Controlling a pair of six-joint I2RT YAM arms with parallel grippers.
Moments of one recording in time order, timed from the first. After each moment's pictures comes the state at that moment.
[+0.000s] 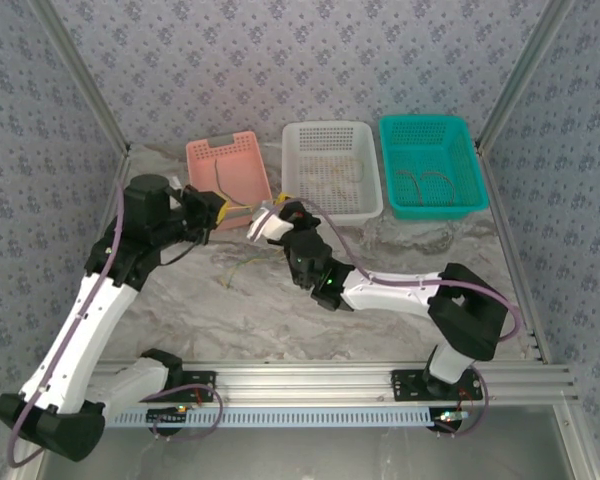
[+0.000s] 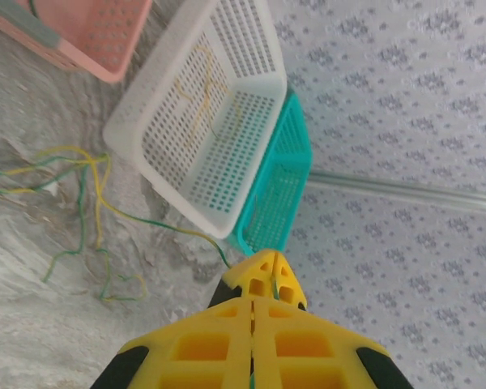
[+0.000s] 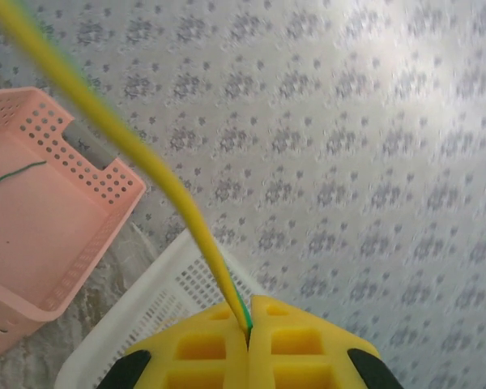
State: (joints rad) left arm -0.35 0.97 1.17 -0.65 0.25 -1.40; right arm 1.06 1.64 0.97 0.78 0.81 -0.94
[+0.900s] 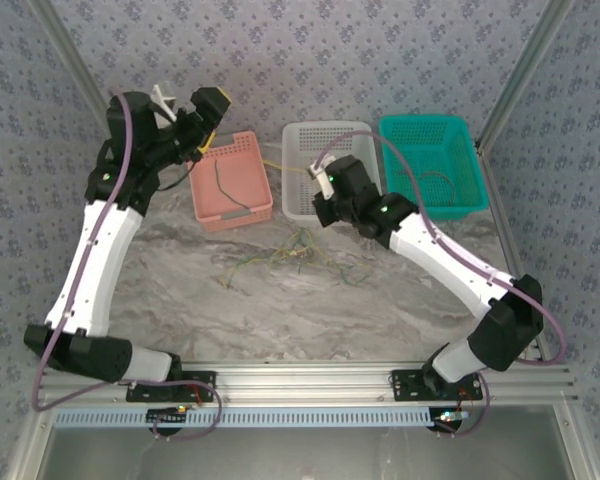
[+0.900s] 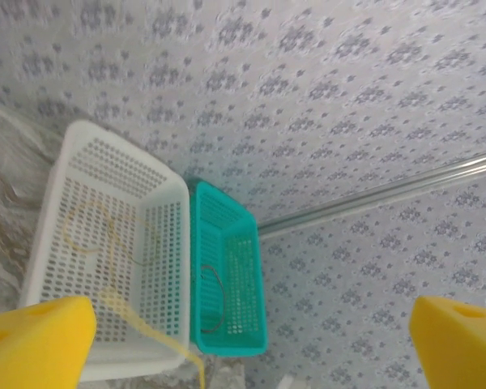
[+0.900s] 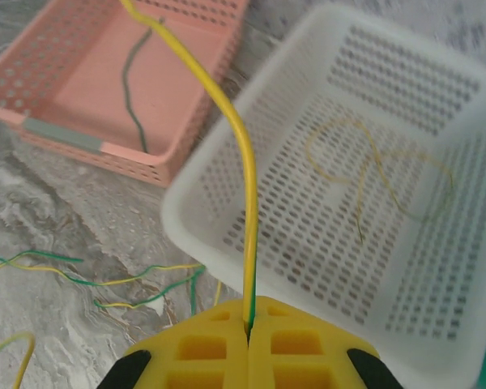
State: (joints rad) left arm -0.24 1.35 1.68 -0.53 0.34 -1.00; right arm 0.66 1.50 1.42 -0.59 0.16 0.03
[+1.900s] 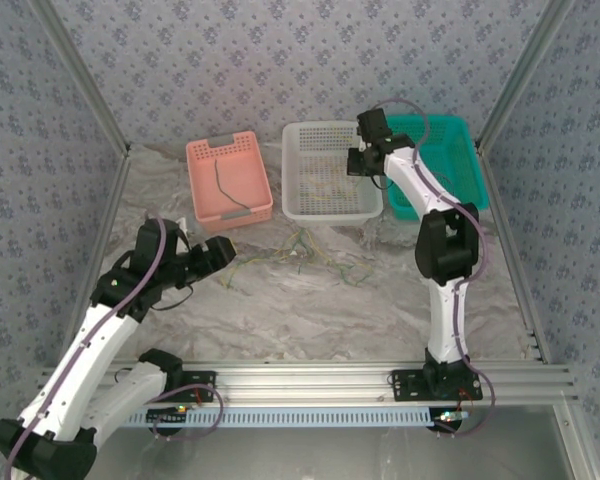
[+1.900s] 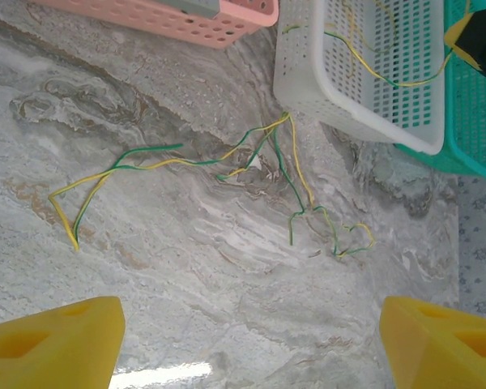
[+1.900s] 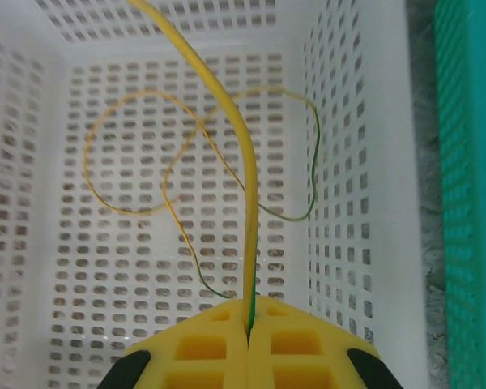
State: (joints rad) left arm -0.40 0.80 0.87 -0.80 0.19 -0.79; right arm 0.28 2.17 2.01 -0.80 0.04 0.26
